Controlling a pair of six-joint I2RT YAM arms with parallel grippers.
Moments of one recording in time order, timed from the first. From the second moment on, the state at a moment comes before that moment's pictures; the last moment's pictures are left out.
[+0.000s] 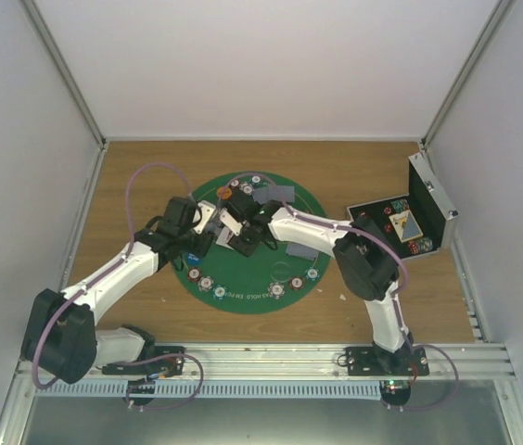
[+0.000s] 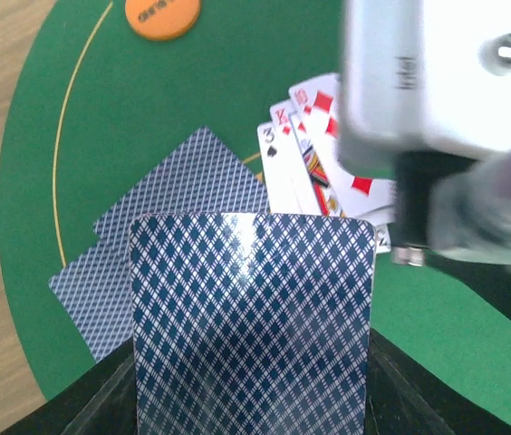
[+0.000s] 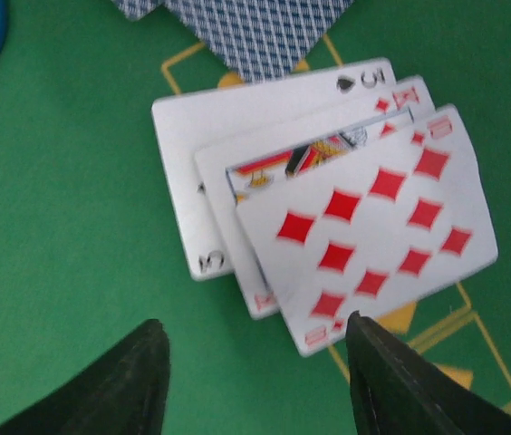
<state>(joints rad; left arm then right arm) -0.40 1.26 0.78 -0.42 -0.02 0.08 0.87 2.09 1.58 -0.63 0.04 -0.18</state>
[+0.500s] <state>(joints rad) -0.32 1.26 0.78 -0.40 -0.07 0.06 0.45 1.76 1.36 -0.58 -0.06 0.05</state>
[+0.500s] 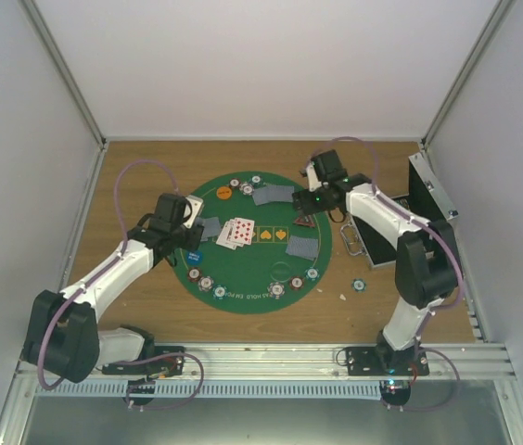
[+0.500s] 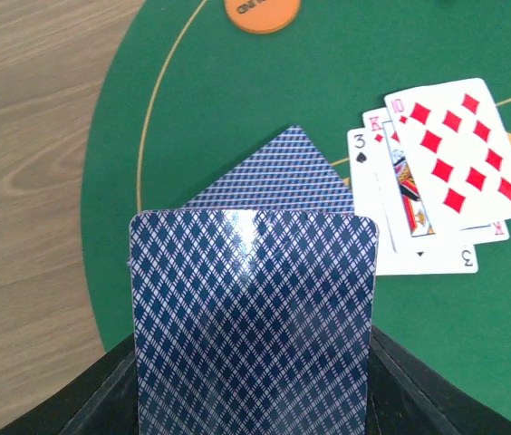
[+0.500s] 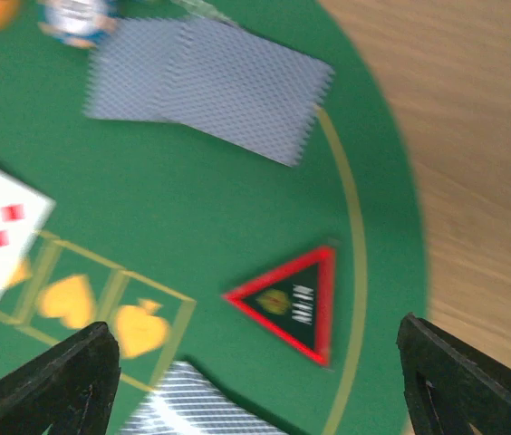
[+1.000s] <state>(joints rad) -0.29 1.27 0.78 -0.40 -0.07 0.05 0.36 1.94 1.35 -0.59 -0.05 0.11</state>
